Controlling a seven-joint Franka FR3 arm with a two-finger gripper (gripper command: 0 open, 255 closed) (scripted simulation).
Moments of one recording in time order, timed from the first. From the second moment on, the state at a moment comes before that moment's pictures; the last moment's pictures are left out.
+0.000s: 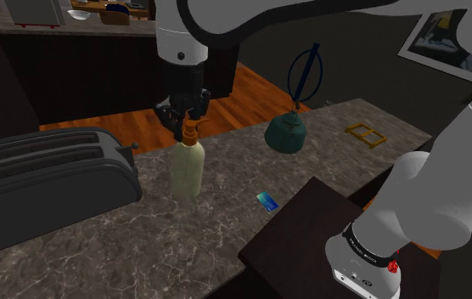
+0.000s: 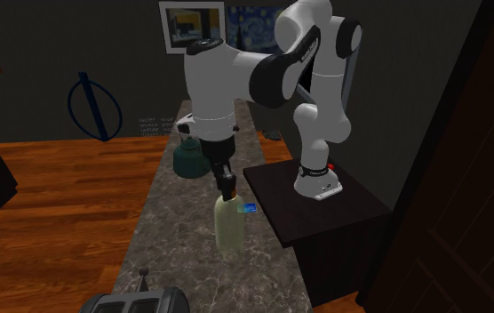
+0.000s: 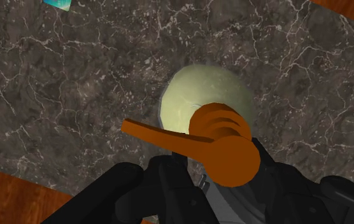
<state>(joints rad) 0.25 0.02 0.30 -1.89 0.02 1.85 0.46</state>
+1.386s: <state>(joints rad) 0.25 0.03 0.30 -1.59 0.01 1.56 0.47</state>
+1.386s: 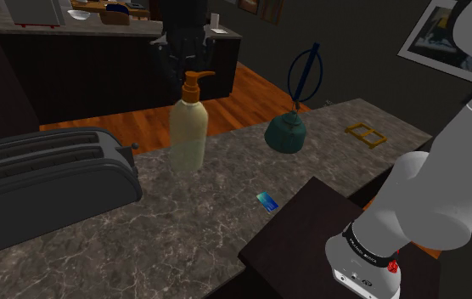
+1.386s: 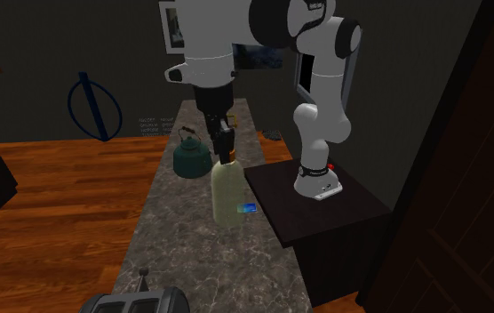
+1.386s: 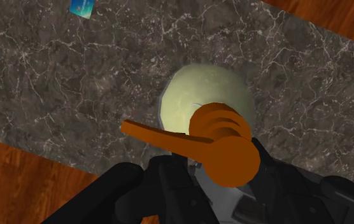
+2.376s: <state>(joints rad) 0.19 0.04 0.25 -1.45 0.00 1.43 0.35</state>
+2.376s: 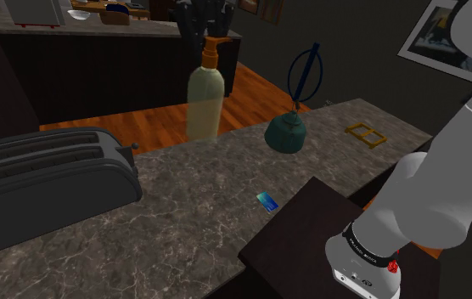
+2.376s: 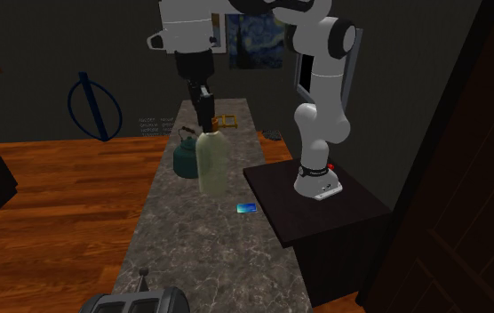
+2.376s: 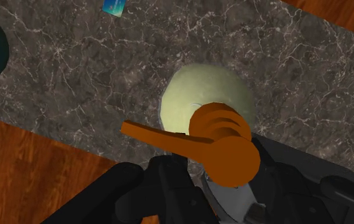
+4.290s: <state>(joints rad) -0.18 0.43 -0.03 -0.90 -0.01 1.27 -0.30</state>
